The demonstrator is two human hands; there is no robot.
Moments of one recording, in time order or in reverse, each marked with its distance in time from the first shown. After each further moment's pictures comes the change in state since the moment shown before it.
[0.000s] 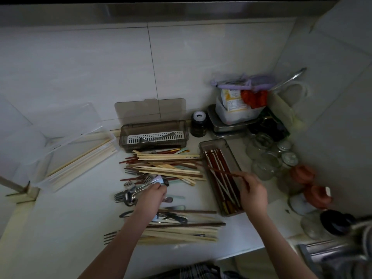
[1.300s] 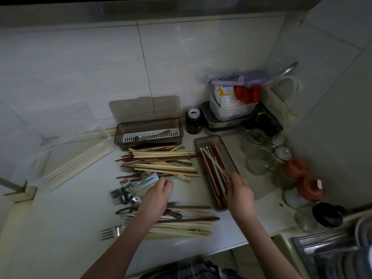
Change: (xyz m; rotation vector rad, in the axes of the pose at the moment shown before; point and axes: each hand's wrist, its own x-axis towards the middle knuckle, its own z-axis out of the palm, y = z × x) left_hand -0.020 0.038 -0.009 0.118 0.206 0.149; right_hand -0.024 -0.017 0.003 -0.102 -0.091 0.016
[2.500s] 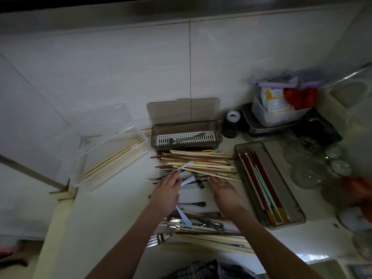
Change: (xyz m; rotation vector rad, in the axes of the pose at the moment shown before) left_hand 0.007 -0.109 -0.001 -0.004 -0.246 -0.072; right_hand 0.043 -0.065 0.135 -0.428 -0.501 -0.363
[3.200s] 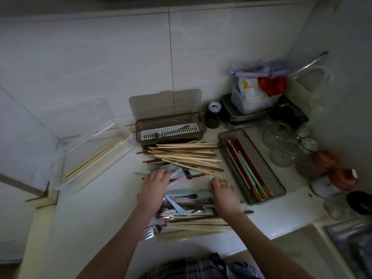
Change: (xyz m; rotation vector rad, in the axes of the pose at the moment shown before) left_hand -0.011 -0.004 0.005 0.009 0.234 0.092; right_hand -0.063 -0.019 0.001 0.087 0.141 0.252
